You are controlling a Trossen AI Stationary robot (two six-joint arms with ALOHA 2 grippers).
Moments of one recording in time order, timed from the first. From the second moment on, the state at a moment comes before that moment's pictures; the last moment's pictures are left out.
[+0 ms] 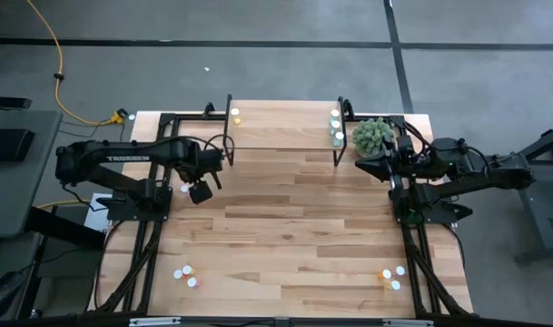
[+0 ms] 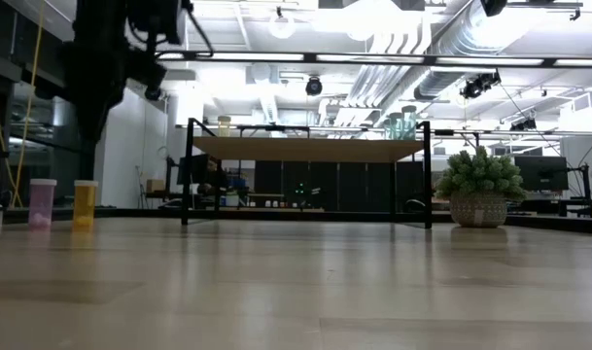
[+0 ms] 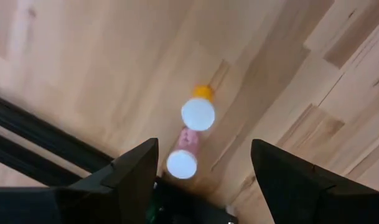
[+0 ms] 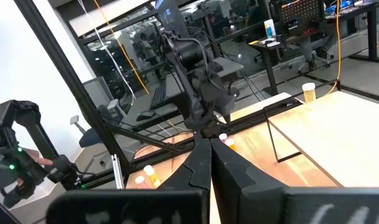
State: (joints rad) left arm 0.30 1.24 0.95 -1.31 -0.11 -0.33; right arm 0.10 0.56 0.77 -0.21 0.16 0.36
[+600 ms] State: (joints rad) left arm 0.30 1.27 0.77 -1.12 -0.09 -0.36; right arm 0.10 0.56 0.77 -0.23 0.16 0.36
